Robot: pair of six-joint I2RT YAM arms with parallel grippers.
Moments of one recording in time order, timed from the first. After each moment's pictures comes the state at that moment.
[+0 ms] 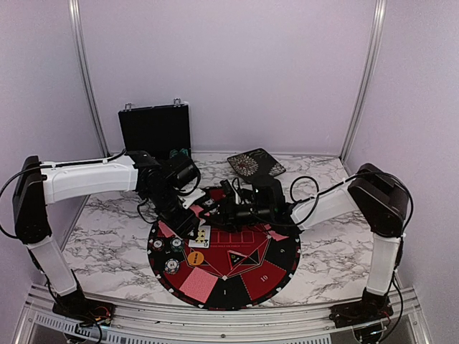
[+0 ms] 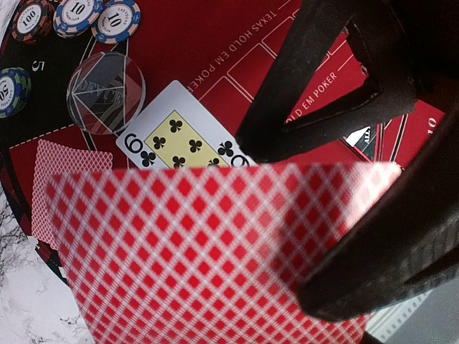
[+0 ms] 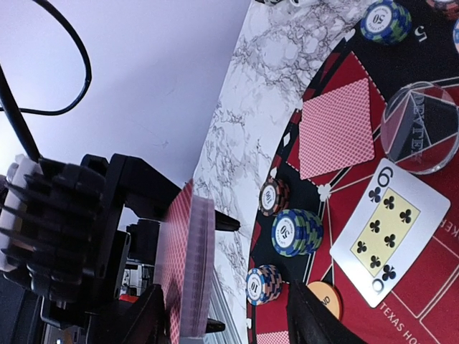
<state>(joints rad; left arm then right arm) -0.85 1.74 1.38 -0.94 0.12 -0.09 0.84 1.95 1.01 0.65 -0.63 1.05</state>
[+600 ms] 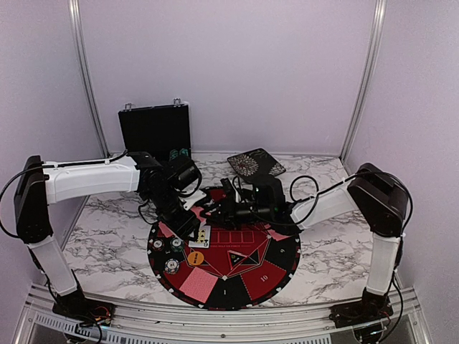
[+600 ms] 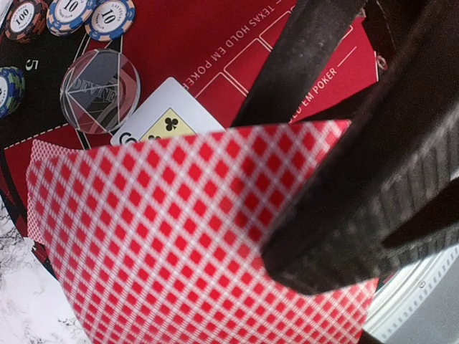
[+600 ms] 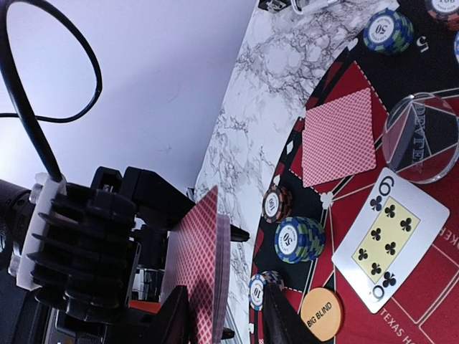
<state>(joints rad) -0.85 1.75 1.38 -0.94 0.12 -0.09 0.84 1.96 1.02 0.67 -0.63 1.06</state>
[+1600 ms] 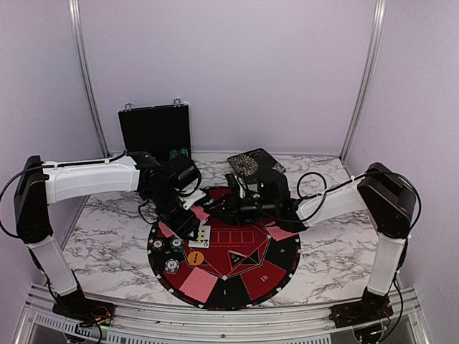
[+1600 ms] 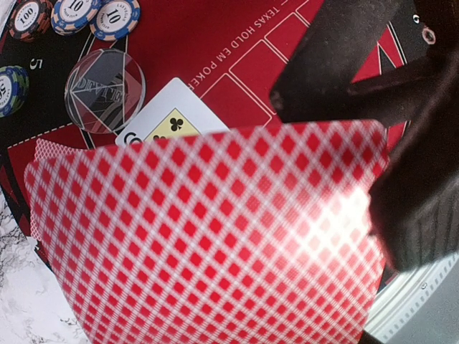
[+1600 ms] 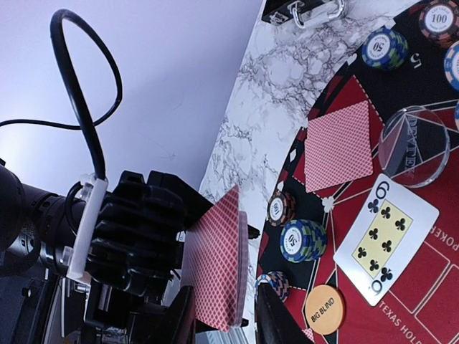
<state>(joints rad) -0.85 1.75 1.38 -0.94 0.11 -0.09 0.82 1.90 1.00 0.64 -0.62 1.06</state>
